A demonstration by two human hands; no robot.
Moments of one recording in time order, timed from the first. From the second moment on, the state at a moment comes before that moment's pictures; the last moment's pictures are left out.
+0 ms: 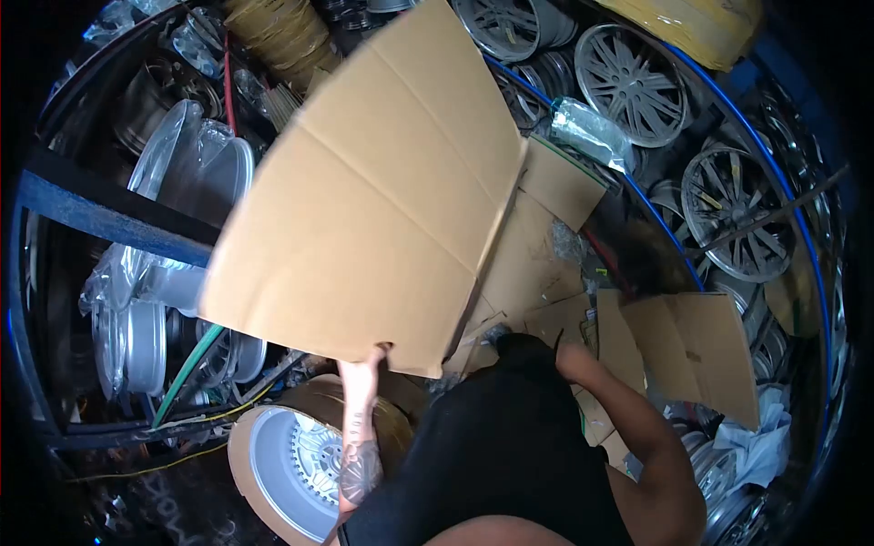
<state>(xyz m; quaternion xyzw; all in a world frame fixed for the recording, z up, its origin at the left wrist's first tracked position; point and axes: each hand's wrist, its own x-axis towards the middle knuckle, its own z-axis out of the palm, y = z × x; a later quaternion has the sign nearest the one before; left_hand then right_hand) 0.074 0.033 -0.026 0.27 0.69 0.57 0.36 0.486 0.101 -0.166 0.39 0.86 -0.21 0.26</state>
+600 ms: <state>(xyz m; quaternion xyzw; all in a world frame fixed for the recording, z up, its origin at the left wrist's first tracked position) 0.076 0.045 -0.148 0.21 0.72 0.50 0.43 0.646 0.109 -0.216 0.51 0.38 -0.77 0.05</state>
